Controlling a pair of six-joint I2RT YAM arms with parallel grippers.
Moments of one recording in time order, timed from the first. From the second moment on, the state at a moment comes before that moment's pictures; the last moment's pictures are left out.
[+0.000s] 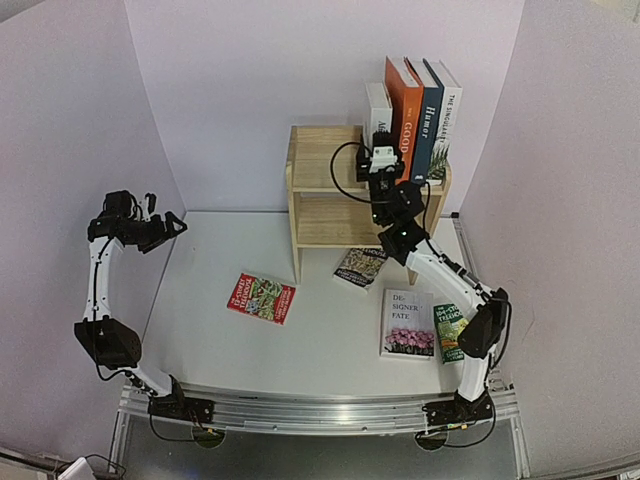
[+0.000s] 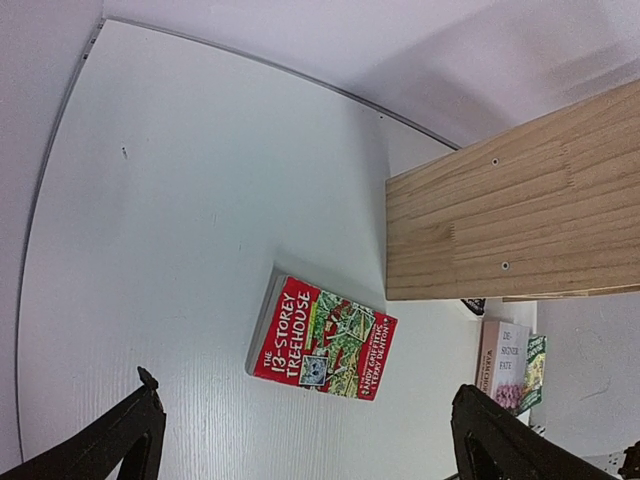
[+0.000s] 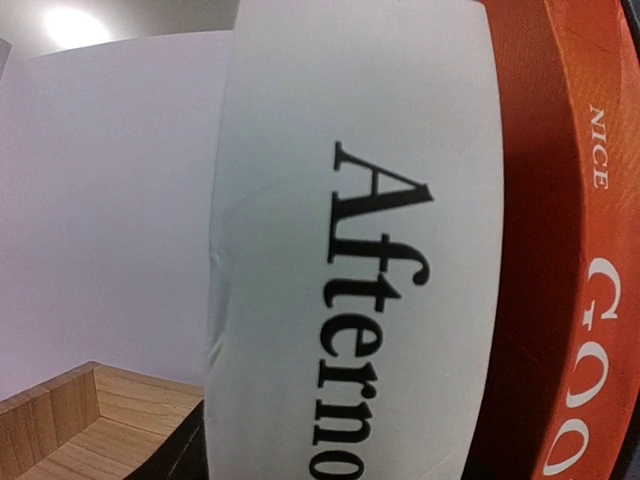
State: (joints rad) left arm 0.18 1.59 1.80 -1.12 0.56 -0.18; right arm 0.68 1.94 1.97 0.54 0.52 -0.43
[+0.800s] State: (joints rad) left arm 0.18 1.59 1.80 -1.12 0.60 -0.19; right arm 0.84 1.87 1.93 0.75 0.57 -0.85
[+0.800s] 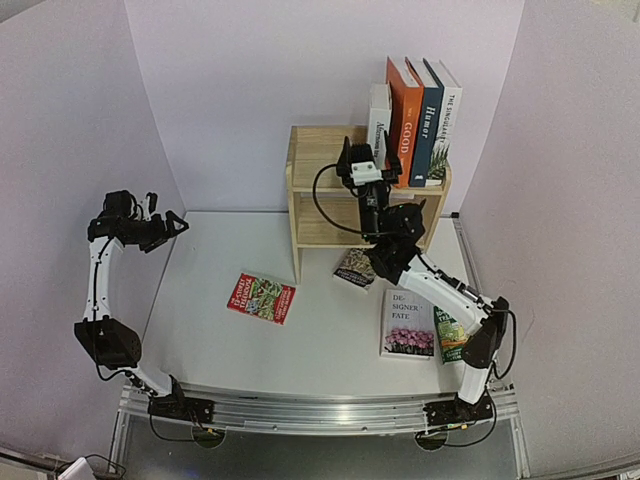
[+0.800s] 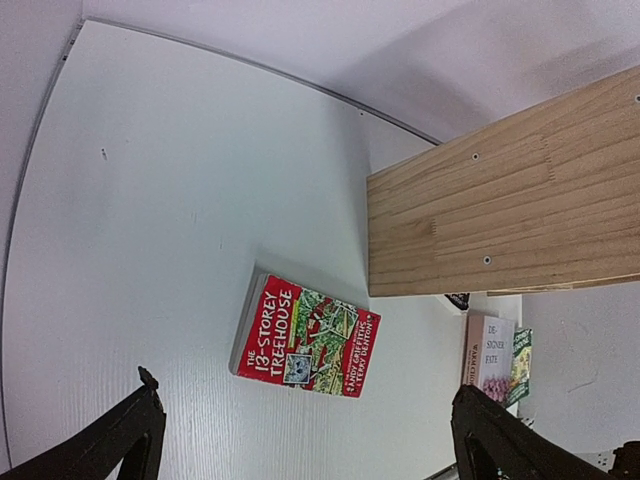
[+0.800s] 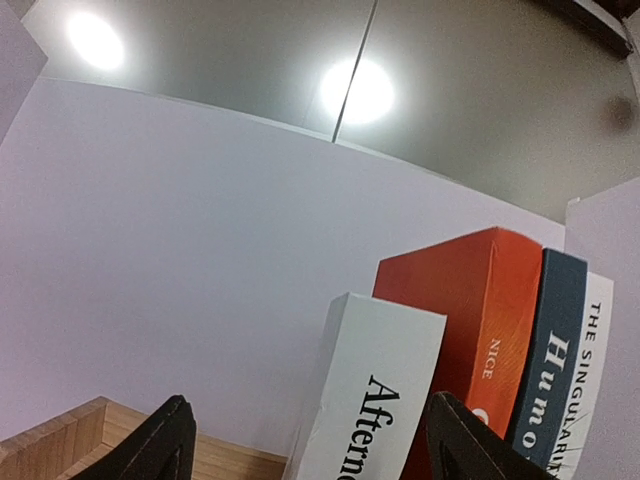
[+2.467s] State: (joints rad) left arm 0.18 1.59 1.79 -1.12 0.64 -0.19; right arm 0.74 2.08 2.08 0.84 0.75 -0.96
